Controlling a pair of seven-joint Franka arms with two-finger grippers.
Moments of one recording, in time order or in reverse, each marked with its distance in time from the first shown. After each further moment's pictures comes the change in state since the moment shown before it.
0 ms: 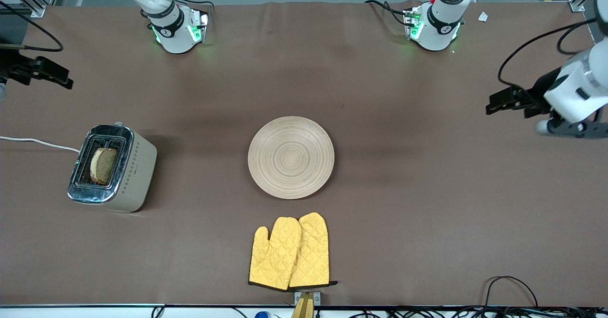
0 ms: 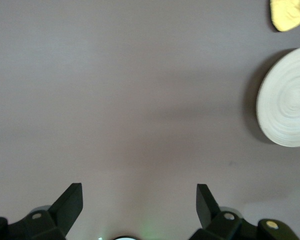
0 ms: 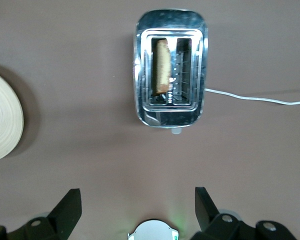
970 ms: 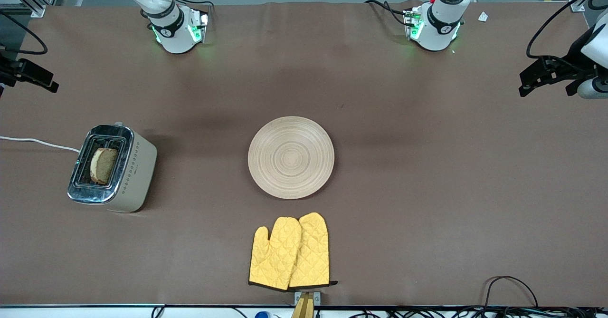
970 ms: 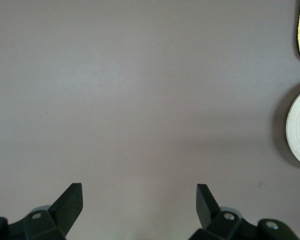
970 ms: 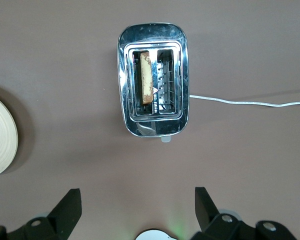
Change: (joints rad) left arm -0.006 -0.168 -0.001 0.000 0.194 -0.005 -0.074; right arm -0.062 -0.018 -0.011 0.006 -0.005 0.028 -0.003
